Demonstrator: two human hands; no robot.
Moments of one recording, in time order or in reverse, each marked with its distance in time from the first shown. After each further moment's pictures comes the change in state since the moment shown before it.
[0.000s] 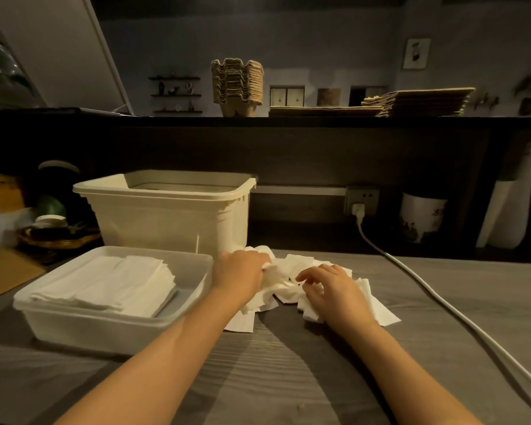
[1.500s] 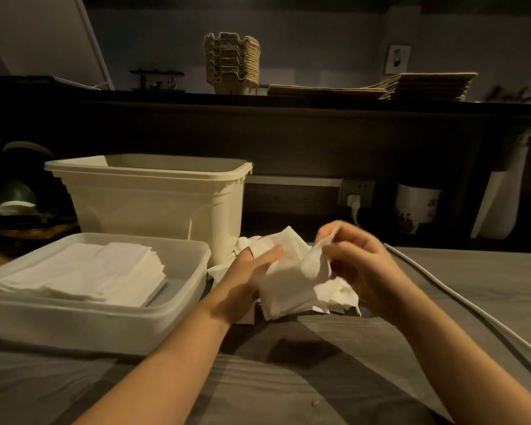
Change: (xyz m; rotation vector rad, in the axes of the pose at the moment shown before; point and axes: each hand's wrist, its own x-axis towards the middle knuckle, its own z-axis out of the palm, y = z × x) left_hand -0.016 0.007 0.023 -1.700 -0.208 -0.235; right_hand -0.011 -0.029 -0.044 1.099 -0.111 -0.012
